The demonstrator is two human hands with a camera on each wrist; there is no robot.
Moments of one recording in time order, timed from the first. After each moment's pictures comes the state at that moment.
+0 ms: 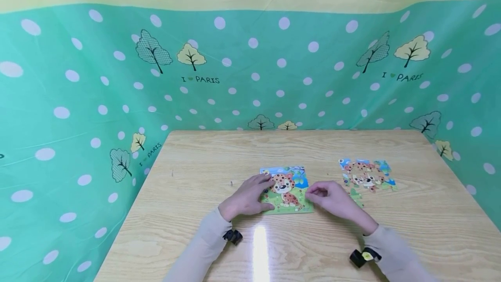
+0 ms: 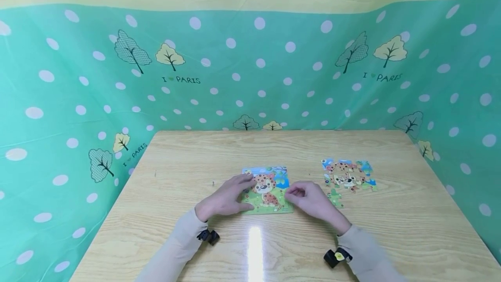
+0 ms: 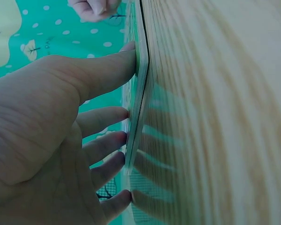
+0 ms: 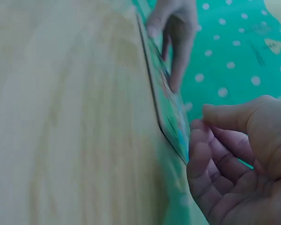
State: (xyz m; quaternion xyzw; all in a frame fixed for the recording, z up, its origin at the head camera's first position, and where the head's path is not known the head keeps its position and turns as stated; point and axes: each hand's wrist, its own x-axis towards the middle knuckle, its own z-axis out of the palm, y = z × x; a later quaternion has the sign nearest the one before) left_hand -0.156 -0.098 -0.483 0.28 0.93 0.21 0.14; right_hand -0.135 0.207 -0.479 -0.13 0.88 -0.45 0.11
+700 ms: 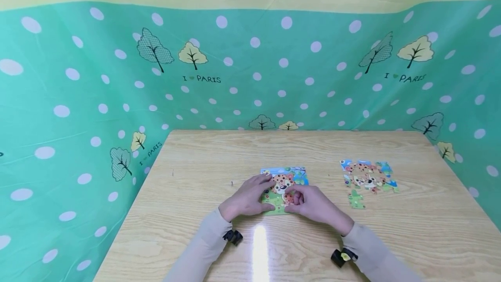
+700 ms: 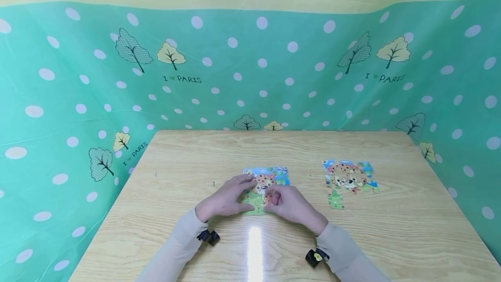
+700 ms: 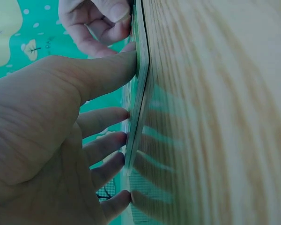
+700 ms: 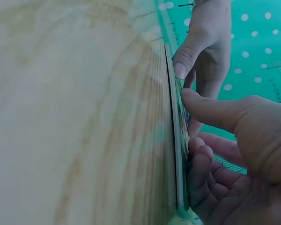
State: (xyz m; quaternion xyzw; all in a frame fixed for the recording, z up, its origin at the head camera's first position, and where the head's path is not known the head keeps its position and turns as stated) left_hand -0.156 -0.099 -0.484 0.28 0.93 0.21 0.14; right_hand -0.139 0.153 -0.484 -0.22 0.89 -0.39 0.11
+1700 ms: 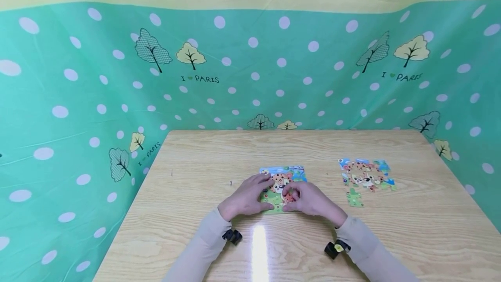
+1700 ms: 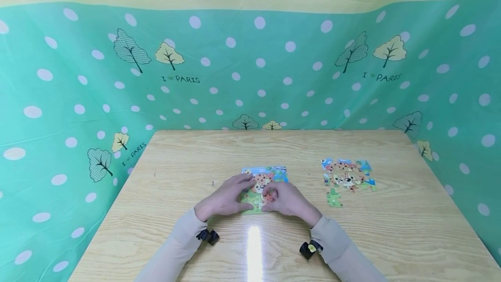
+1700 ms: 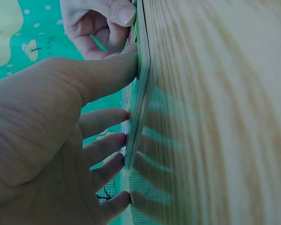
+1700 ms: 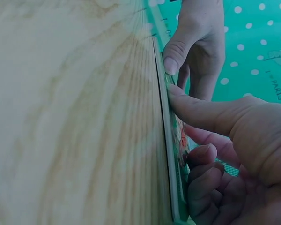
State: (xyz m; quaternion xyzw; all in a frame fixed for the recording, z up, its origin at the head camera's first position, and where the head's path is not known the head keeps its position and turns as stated) left_hand -0.157 -0.099 -0.485 0.29 0.93 0.21 0.13; right_hand -0.148 0.148 -0.483 -0.19 0.90 -0.37 0.15
